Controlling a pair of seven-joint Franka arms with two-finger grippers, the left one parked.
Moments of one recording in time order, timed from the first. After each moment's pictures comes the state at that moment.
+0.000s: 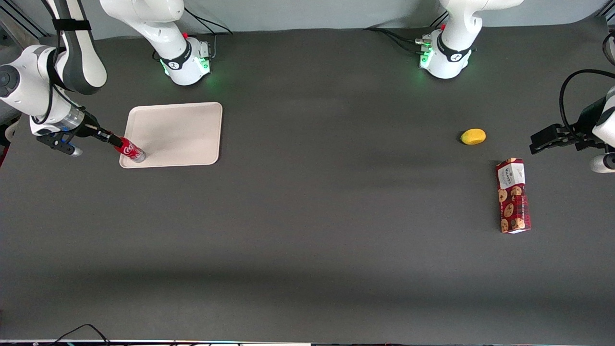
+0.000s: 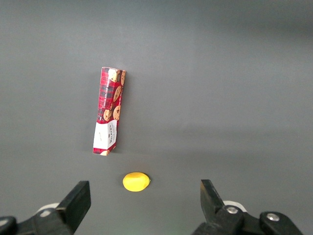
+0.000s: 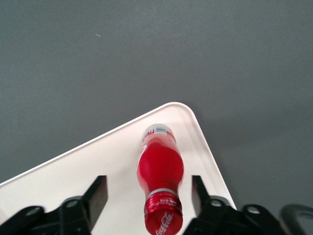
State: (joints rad) arm -0.11 -0.20 -0.21 -2.56 -0.11 2.31 0.20
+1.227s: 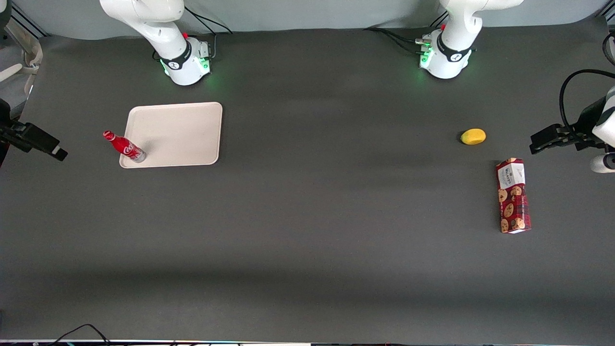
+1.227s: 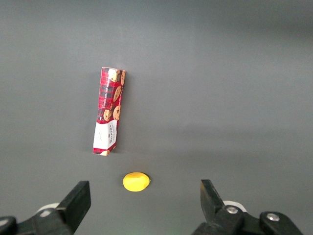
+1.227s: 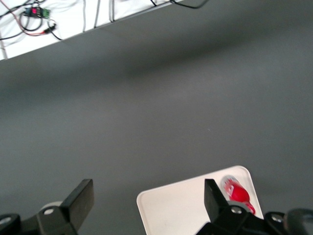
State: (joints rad) arm -0.08 0.01 0.04 -1.56 0.06 1.72 0.24
